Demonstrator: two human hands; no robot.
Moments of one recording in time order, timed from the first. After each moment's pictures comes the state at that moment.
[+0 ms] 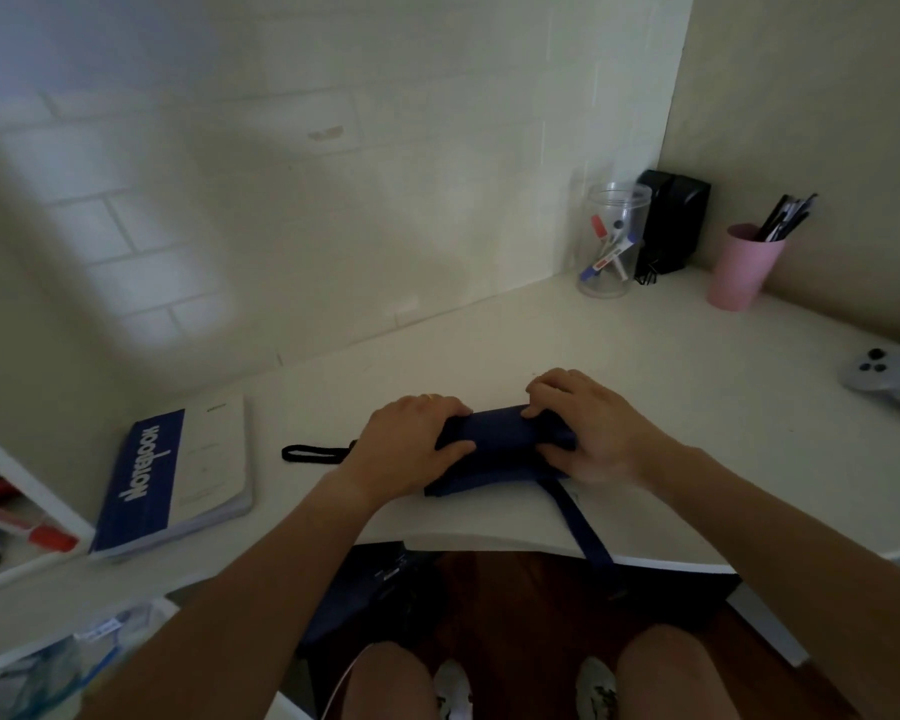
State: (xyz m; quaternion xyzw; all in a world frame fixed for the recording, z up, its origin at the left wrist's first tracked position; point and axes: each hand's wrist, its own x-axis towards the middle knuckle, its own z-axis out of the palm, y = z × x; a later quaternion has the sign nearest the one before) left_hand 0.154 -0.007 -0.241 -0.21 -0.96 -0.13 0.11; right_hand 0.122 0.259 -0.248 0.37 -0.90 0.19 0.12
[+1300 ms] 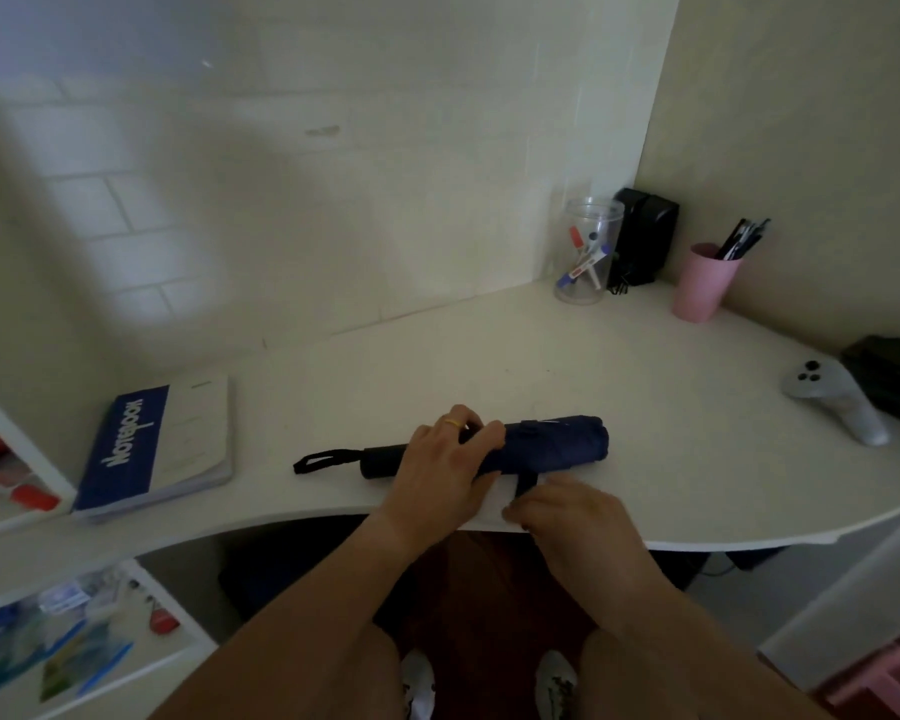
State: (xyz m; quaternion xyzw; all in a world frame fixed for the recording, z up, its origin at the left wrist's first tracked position) left_hand 0.201 0.061 -0.280 -0.24 -0.93 -0.17 0.22; right_hand 0.257 0.255 -0.272 0.33 -0.90 0.14 0.26
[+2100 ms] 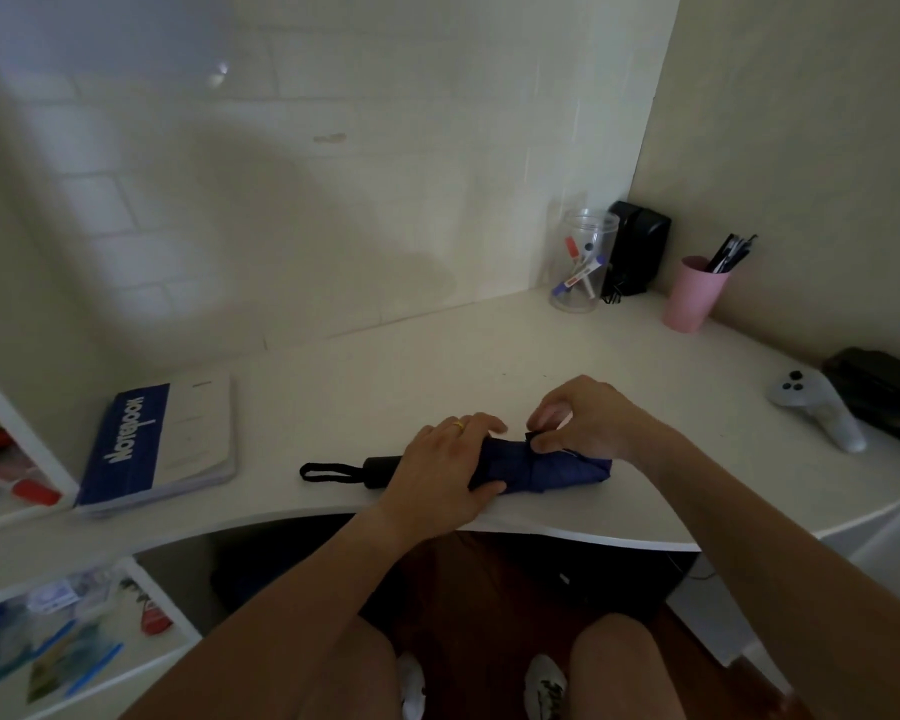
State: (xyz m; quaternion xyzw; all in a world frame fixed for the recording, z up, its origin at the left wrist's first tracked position) left_hand 0.208 0.054 -0.265 -0.25 -0.93 -0.22 0.16; right_hand 0.159 0.270 -0.190 0.15 -0.95 0.25 -0.09
